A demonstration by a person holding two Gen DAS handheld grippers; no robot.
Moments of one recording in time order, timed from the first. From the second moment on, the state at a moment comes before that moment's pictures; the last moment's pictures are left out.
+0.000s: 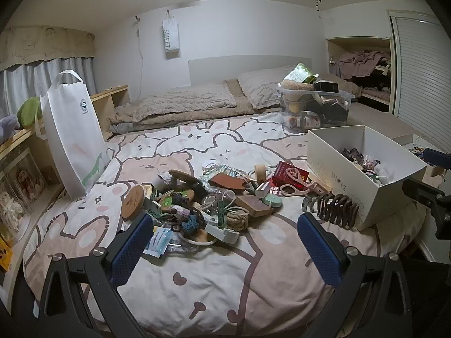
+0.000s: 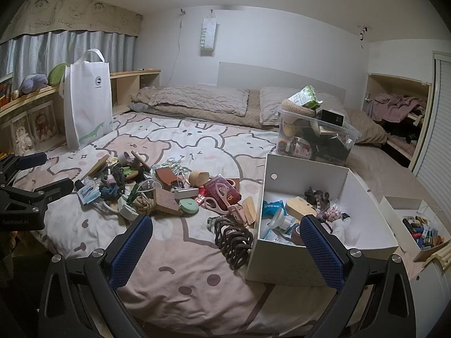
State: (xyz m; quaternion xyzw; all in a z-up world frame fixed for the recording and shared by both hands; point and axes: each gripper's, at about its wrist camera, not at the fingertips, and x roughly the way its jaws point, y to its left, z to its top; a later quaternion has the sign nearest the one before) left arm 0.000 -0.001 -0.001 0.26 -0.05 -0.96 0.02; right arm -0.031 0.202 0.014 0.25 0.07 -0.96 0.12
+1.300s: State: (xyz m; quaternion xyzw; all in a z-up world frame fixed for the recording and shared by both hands) left arm -0.001 -0.002 -0.002 0.27 -0.05 -0.96 0.01; right arm -0.031 0.203 0.014 0.25 0.07 -0.96 0.12
